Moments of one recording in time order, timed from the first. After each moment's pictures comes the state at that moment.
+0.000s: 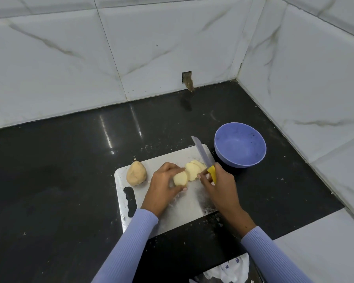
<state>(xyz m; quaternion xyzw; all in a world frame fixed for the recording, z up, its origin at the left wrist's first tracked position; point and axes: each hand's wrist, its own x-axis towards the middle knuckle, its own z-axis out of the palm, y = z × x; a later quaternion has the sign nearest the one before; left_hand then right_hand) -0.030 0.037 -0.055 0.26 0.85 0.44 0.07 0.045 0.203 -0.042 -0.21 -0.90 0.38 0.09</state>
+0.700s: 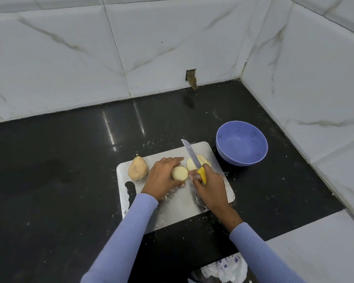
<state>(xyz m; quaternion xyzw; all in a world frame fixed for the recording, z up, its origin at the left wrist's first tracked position) -0.050 0.041 -0.057 0.29 0.90 0.30 0.08 0.039 0.184 -0.057 -0.17 -0.91 0.38 0.09</state>
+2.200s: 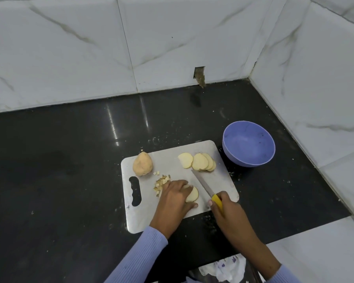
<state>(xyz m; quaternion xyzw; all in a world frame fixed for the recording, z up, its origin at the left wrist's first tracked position) 0.026 0.035 -0.079 0.32 0.91 0.25 0.00 0.113 0.189 -0.031 -0.15 -0.94 0.31 -0.07</state>
